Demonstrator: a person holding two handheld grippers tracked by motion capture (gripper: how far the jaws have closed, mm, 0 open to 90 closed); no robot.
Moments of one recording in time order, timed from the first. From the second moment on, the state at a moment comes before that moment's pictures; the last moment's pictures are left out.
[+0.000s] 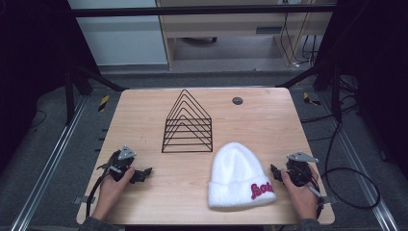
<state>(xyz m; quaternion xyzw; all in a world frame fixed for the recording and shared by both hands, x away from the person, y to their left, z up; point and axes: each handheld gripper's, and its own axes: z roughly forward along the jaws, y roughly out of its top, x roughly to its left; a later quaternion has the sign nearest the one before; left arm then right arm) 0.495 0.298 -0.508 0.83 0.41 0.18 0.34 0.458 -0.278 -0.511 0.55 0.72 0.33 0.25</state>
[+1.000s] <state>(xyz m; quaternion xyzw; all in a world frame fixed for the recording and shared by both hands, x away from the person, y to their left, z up) 0.487 0.291 -0.508 0.81 0.45 0.20 0.33 0.473 -0.250 -0.456 0.51 0.76 0.32 0.24</state>
